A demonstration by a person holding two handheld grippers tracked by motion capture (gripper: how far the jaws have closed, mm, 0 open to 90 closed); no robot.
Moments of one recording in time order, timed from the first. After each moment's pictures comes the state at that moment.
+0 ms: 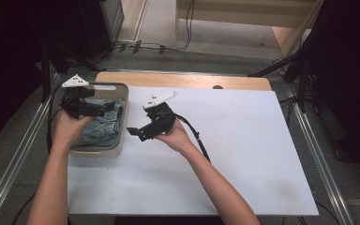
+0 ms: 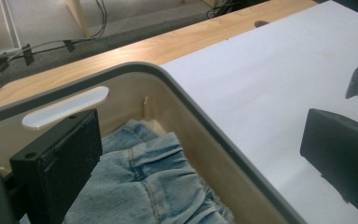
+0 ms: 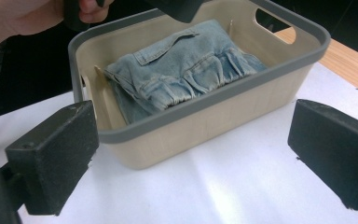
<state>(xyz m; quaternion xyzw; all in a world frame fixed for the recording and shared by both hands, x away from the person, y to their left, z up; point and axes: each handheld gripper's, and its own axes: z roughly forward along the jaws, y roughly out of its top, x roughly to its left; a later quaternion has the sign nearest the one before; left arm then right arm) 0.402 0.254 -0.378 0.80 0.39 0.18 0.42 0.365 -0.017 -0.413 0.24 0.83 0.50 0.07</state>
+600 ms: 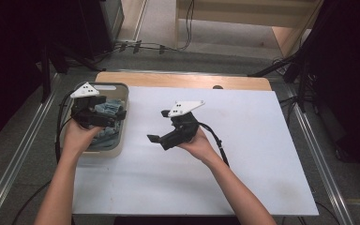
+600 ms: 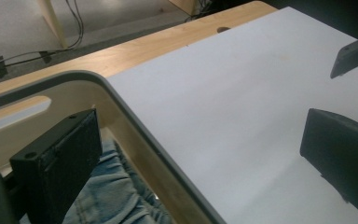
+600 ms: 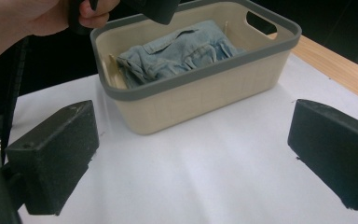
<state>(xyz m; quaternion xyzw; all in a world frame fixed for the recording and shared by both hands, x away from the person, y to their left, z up) 0.368 0.220 -0.379 0.80 0.36 0.16 0.45 0.334 -0.076 -0.412 0.23 0.82 0.52 0.08</state>
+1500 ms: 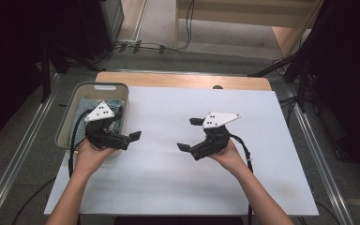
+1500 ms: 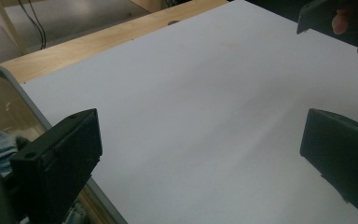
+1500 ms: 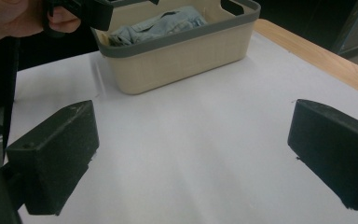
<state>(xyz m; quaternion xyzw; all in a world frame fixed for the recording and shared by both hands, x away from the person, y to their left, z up) 0.322 0.187 -0.399 0.82 0.31 0.13 0.47 0.302 -0.154 -0.424 0.24 0.81 0.52 0.10</state>
